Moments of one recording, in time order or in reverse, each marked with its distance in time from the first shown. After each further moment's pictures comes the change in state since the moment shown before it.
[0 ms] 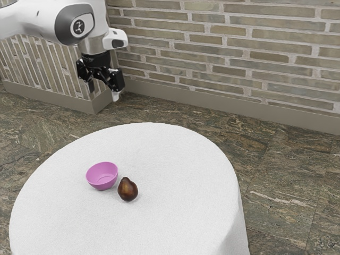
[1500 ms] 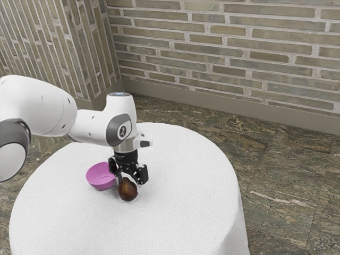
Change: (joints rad) arm -0.024 0.337 -0.005 -0.402 -0.380 0.441 0.186
